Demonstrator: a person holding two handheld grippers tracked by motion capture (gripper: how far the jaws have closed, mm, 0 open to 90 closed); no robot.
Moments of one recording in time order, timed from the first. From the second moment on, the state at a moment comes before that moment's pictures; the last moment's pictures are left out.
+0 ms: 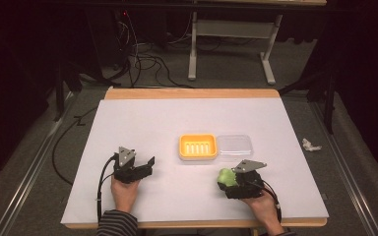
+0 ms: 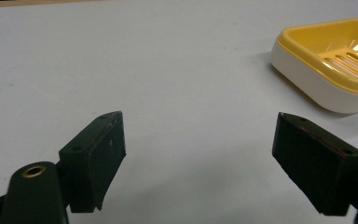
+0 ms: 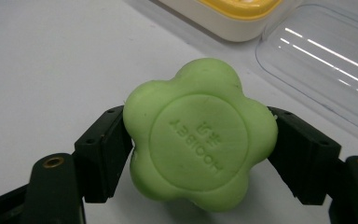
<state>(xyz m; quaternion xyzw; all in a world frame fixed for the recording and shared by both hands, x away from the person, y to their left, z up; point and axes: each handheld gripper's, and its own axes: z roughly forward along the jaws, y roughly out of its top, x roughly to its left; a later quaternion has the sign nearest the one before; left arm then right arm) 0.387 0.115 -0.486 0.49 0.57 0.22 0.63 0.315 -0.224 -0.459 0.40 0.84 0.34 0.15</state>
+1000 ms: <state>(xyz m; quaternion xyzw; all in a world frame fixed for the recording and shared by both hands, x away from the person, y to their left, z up) 0.387 0.114 -0.487 0.49 0.56 0.23 0.62 0.320 -0.239 -0.413 0.40 0.81 0.39 0.18</state>
